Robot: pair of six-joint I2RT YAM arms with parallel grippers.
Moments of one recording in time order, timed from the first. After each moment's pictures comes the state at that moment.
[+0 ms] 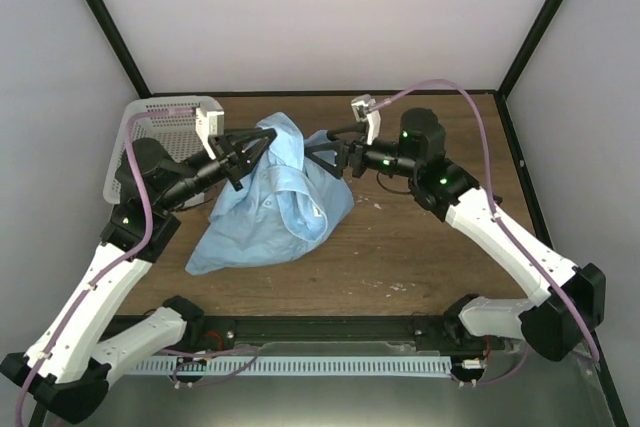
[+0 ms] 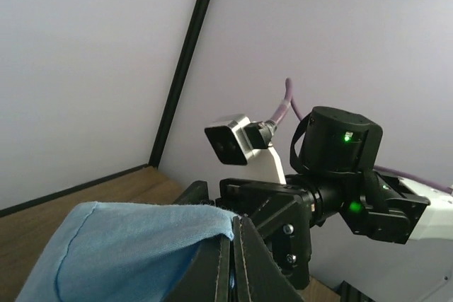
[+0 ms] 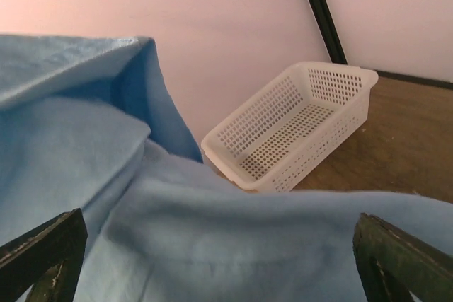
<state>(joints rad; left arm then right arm) -0.51 0.88 1.13 -0.10 0.51 -0.41 0.59 1.23 1.12 -0.01 -0.62 0.40</state>
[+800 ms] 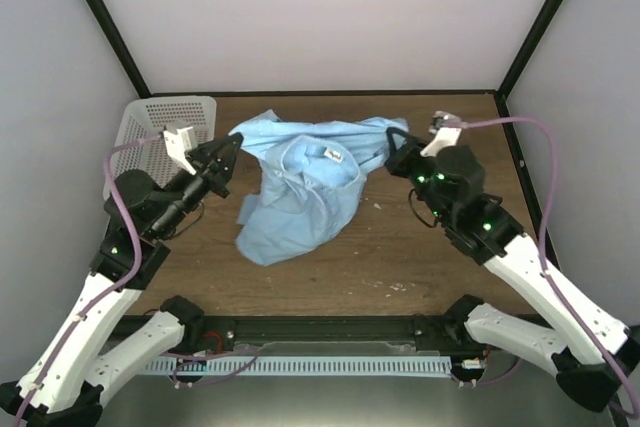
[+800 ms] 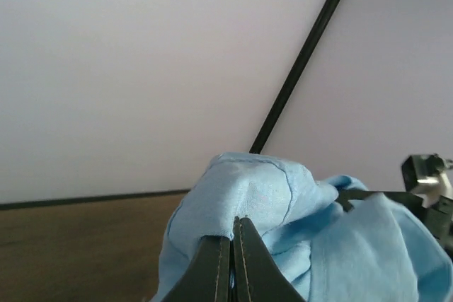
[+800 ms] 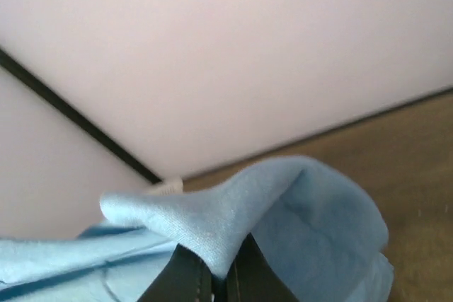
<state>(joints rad) -0.51 0.71 0.96 -0.15 0.15 -0.43 0.68 0.93 1.01 -0.24 0.28 0.70</state>
